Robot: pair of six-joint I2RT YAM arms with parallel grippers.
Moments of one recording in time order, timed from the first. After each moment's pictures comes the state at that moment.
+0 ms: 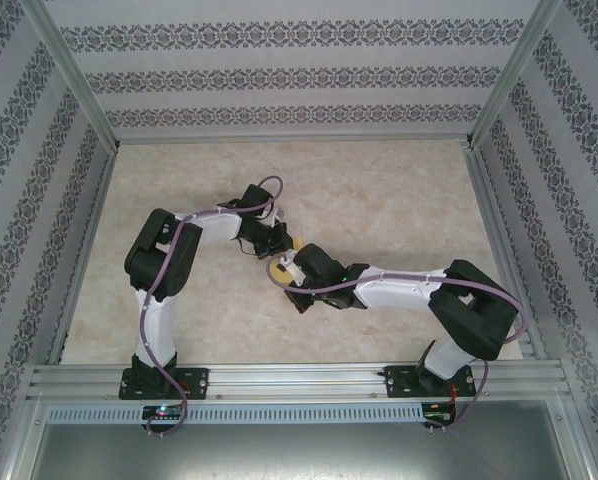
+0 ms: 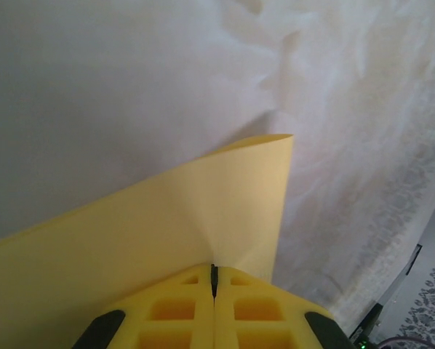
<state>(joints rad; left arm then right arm) -0.42 2.05 1.26 -0.36 0.65 -0.69 0.91 1.59 0.77 -0.09 -0.14 0.19</state>
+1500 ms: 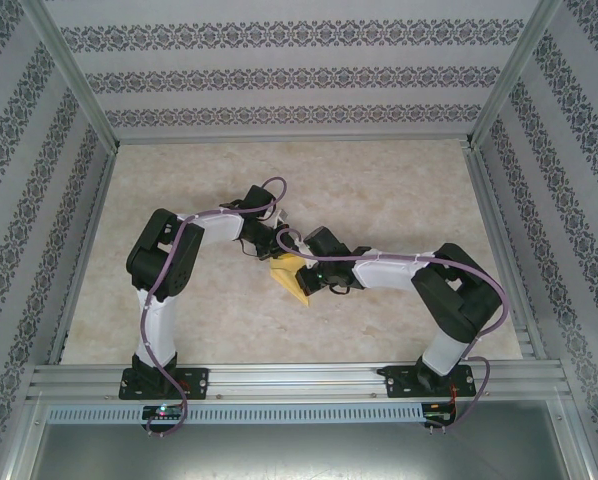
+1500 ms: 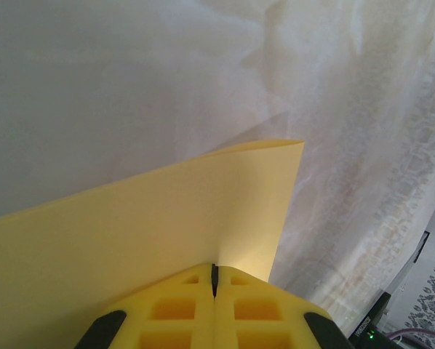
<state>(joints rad) -0.43 2.05 1.26 -0.36 0.65 -0.66 0.75 1.71 0.84 -0.14 -0.21 0.29</state>
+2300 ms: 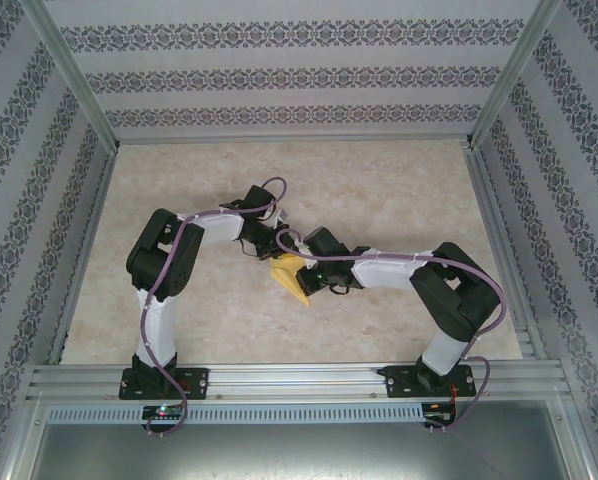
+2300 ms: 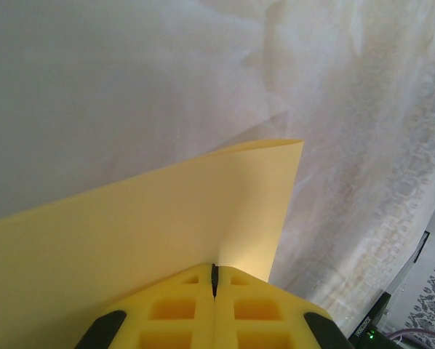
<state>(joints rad) -0.43 2.05 1.26 -0.36 0.65 -0.66 0.75 1.71 0.84 -0.15 -0.20 0.29</state>
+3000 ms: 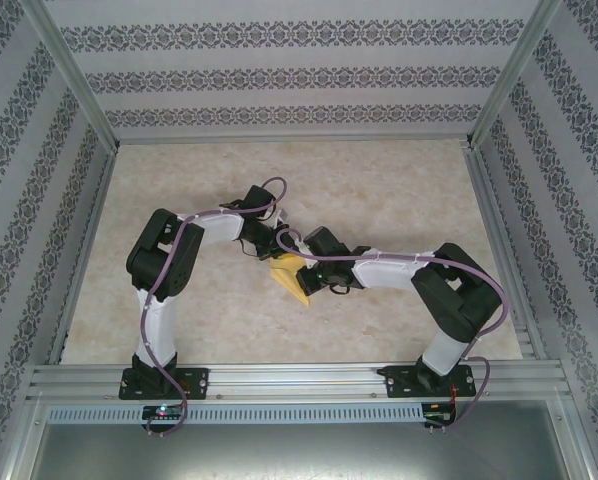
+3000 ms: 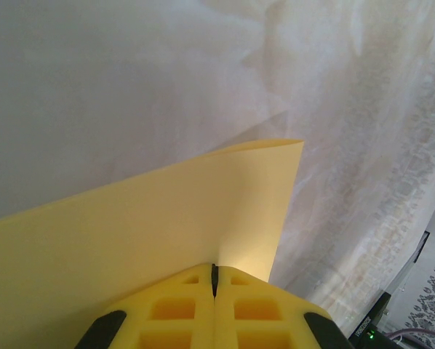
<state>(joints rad) -0.43 2.05 1.26 -0.36 0.65 -0.66 0.75 1.71 0.84 -0.16 -0.20 0.29</state>
